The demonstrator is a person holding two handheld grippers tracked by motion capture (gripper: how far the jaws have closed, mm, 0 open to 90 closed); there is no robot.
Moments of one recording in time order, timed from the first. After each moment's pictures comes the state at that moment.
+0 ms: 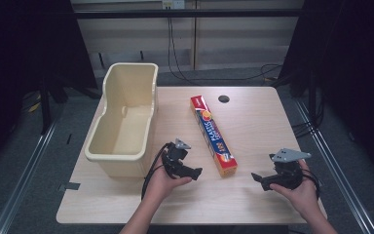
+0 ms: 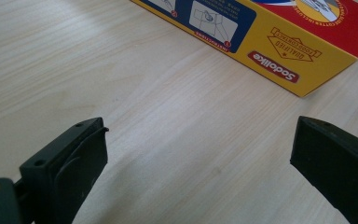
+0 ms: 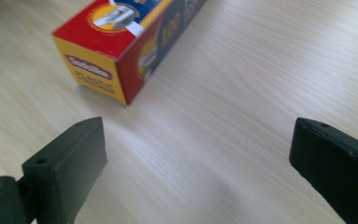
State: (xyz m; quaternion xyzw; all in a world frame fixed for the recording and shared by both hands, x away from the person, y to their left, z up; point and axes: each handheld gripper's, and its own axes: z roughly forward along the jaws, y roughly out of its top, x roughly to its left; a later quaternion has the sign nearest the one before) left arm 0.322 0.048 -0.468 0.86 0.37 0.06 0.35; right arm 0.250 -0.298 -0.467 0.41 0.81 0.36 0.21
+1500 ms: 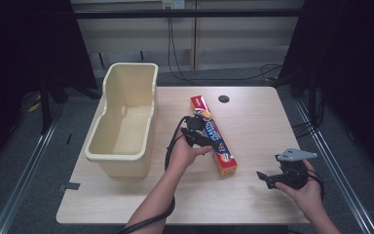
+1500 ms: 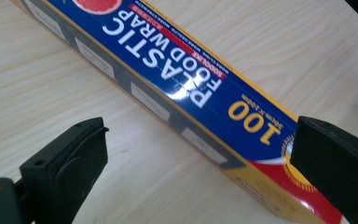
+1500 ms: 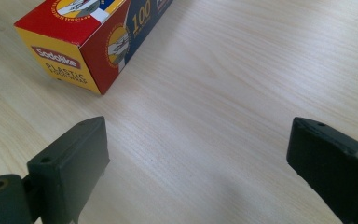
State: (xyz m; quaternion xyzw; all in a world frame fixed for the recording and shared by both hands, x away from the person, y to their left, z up) left arm 0.391 -0.018 -0.433 0.84 0.42 0.03 0.33; right arm 0.249 -0.313 -0.472 0.44 0.80 0.35 0.22
